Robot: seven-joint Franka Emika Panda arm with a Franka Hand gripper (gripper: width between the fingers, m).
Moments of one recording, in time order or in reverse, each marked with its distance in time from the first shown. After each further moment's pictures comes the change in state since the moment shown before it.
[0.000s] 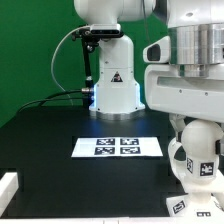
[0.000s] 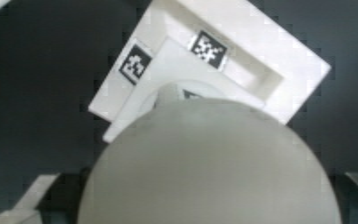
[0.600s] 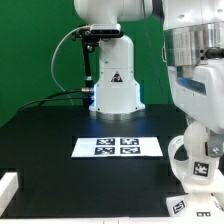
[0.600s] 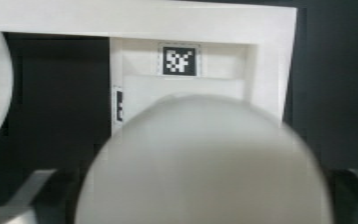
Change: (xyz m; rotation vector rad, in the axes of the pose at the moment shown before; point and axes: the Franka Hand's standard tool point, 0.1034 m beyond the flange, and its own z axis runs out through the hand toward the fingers) arm 0.000 -0.002 0.000 0.022 -0.044 0.302
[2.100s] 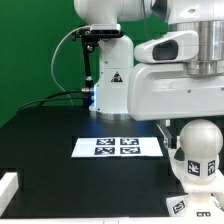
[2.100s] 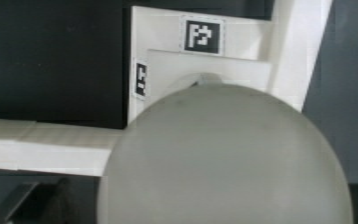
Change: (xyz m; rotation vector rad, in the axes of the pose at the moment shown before) arm 0.007 -0.001 -0.004 -0.080 0.042 -1.570
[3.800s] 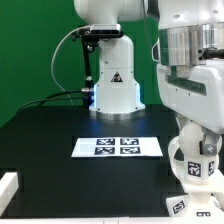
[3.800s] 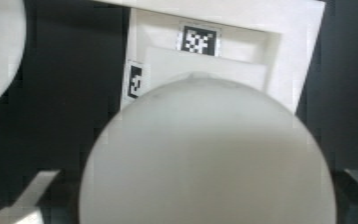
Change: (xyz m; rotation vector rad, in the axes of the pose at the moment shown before) arm -0.007 0.001 0.003 0.044 -0.045 1.488
